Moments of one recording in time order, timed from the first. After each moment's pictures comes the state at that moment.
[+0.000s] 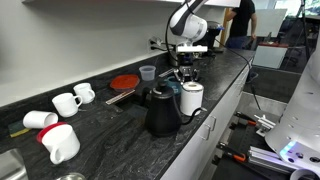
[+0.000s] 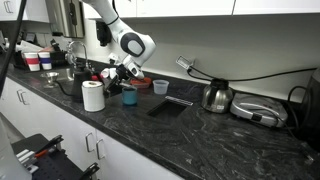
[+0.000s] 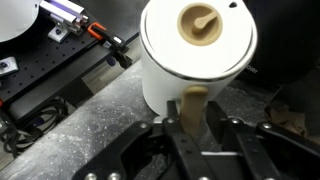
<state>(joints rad) -0.03 0.19 -0.06 -2.18 0.46 1.80 0.40</state>
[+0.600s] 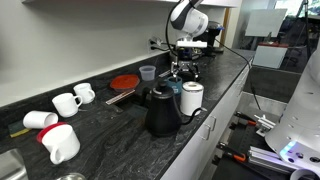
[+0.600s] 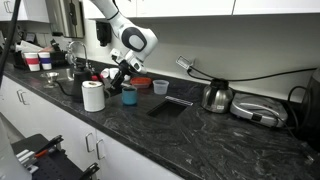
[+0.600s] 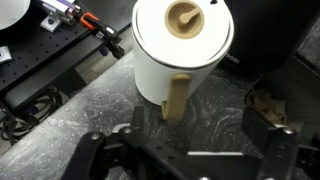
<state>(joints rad) -0.03 0.16 -0.07 -2.16 0.47 1.80 0.40</state>
